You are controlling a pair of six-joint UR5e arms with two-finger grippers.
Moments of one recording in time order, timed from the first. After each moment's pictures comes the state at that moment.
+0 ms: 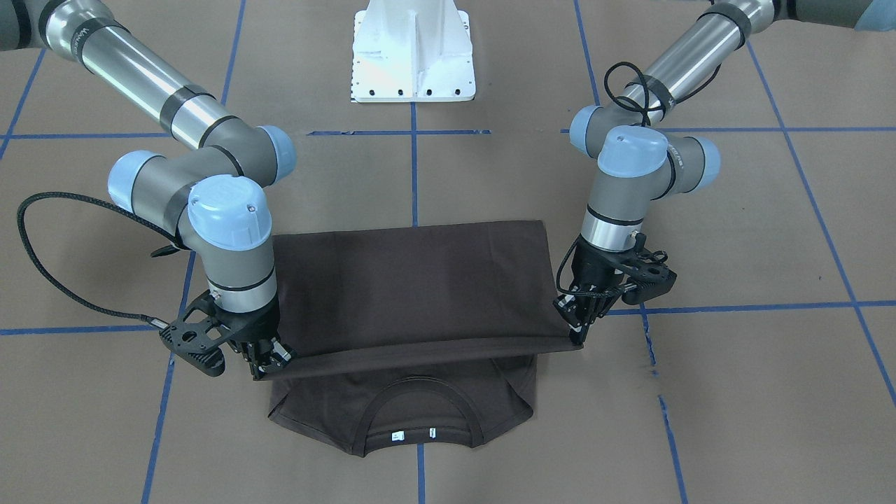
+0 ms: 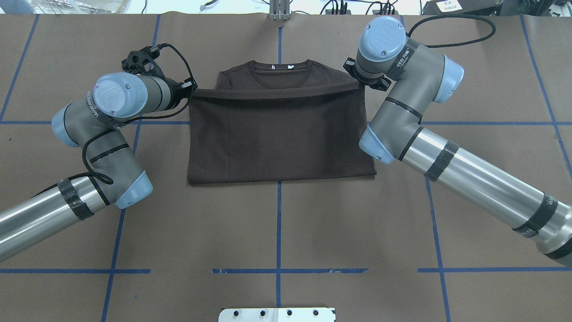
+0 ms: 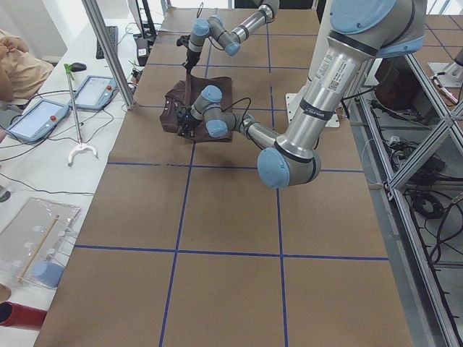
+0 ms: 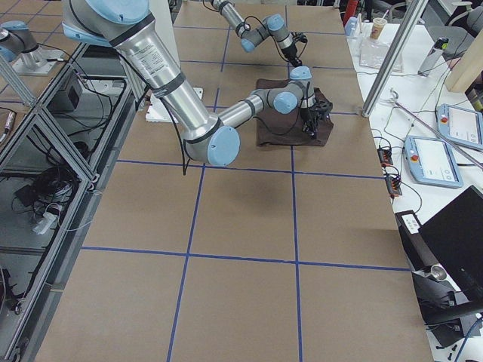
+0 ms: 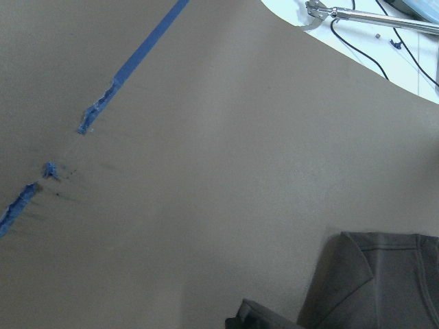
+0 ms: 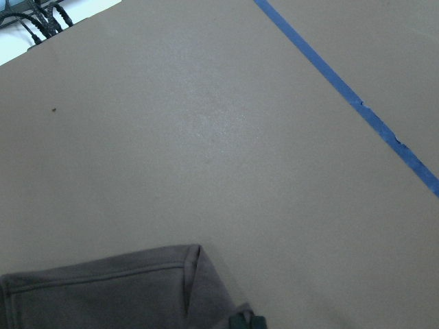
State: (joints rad) left arm -0.72 -2.11 -1.38 -2.25 -1.57 -1.57; right arm 0.78 -0.82 1.26 -1.32 1.70 1.58
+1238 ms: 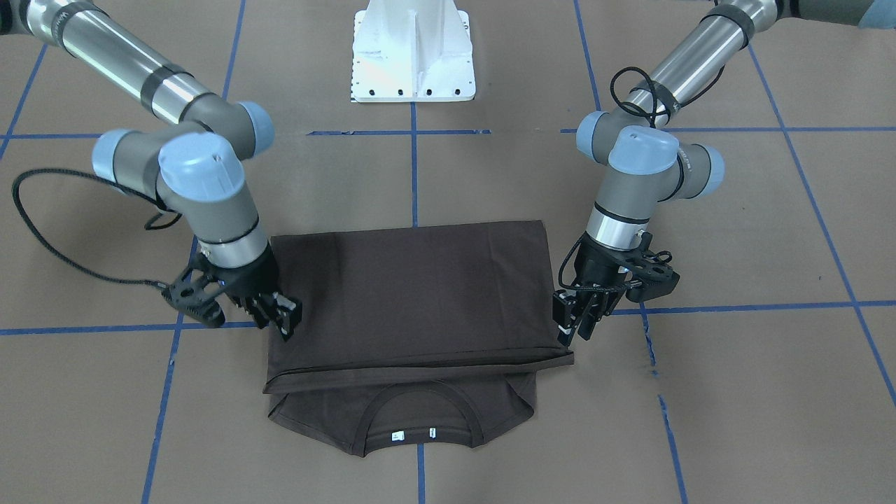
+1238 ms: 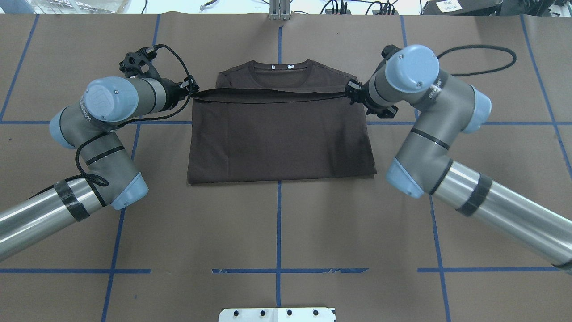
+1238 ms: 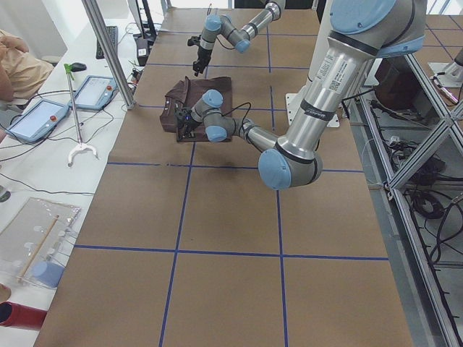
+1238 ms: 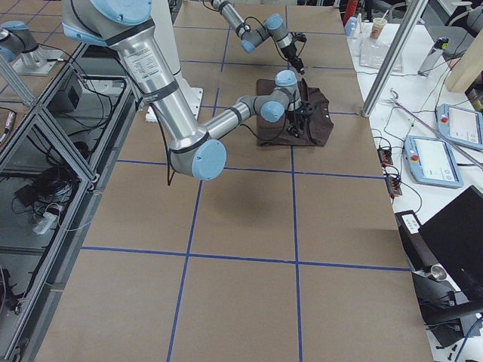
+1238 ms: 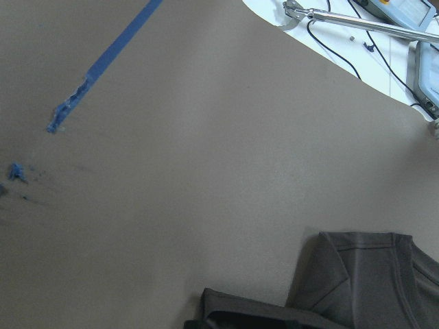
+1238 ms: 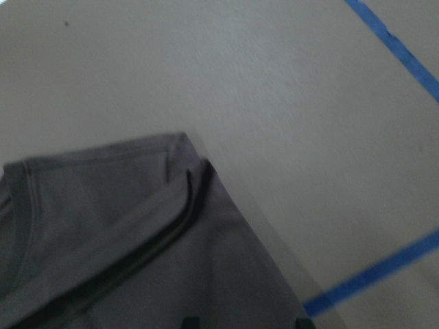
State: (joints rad) left arm -0.72 -2.09 -1.36 -2.38 -1.58 -1.58; right arm 0.72 -1.05 1.53 -1.20 1.79 1.65
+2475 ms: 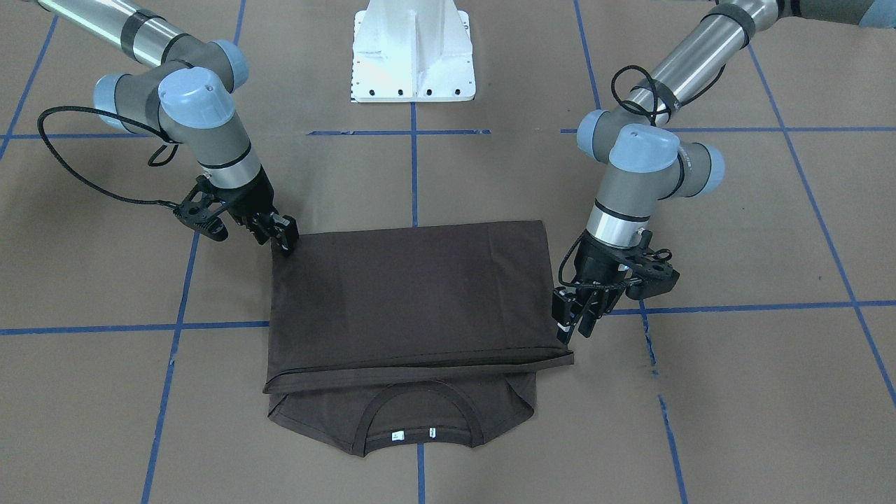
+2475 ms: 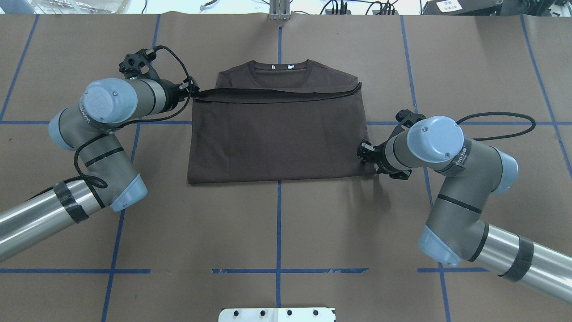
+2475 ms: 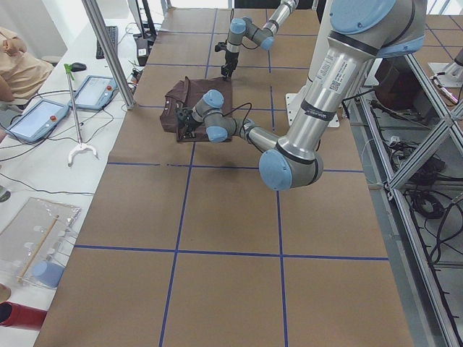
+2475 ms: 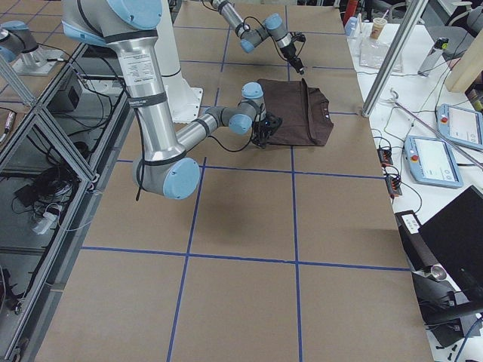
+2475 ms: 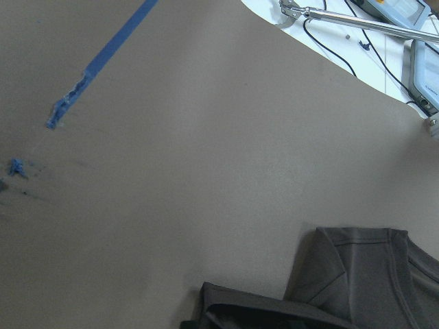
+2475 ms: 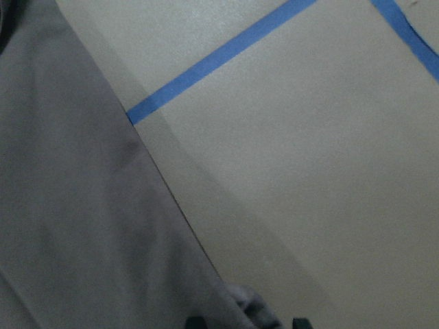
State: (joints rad) left arm -0.72 -2.09 -1.38 -2.37 -1.58 -1.57; right arm 0.58 -1.25 1.71 -1.19 1.80 1.77
